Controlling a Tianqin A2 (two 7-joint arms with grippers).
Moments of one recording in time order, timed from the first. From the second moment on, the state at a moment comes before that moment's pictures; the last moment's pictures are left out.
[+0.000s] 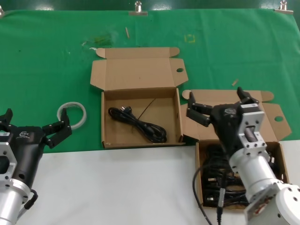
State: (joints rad) left arm 0.00 -0.30 1.60 -1.60 -1.80 0.00 0.00; right arm 0.18 0.17 -1.86 1.49 2.12 0.17 -0.36
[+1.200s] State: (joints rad) left arm 0.00 -0.30 1.60 -1.60 -1.80 0.00 0.00; right arm 0.02 0.17 -1.63 1.59 1.83 0.02 -0.04
